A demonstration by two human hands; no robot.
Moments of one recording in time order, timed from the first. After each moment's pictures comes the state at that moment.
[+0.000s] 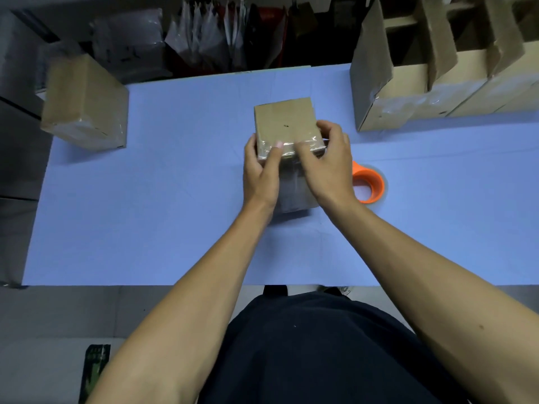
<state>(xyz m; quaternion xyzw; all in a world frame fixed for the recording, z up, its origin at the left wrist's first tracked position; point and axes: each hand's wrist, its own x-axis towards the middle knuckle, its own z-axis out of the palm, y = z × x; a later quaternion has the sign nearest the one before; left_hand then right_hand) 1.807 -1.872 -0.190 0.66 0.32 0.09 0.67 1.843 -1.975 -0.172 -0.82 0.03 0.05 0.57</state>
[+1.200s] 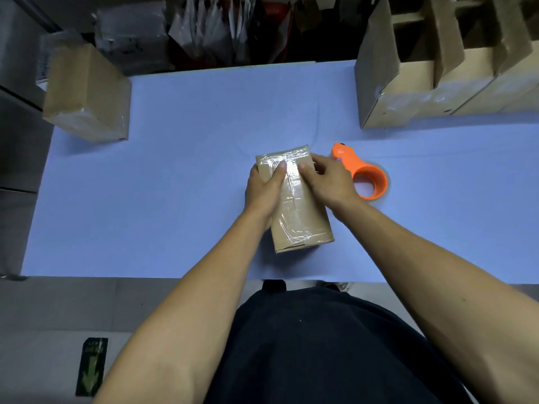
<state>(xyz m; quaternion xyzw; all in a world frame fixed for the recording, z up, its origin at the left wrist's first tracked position) 1.788 -1.863 -0.227 0.63 0.40 -0.03 0.66 1.837 -1.995 -0.208 -0.85 -0.02 0.24 0.48</state>
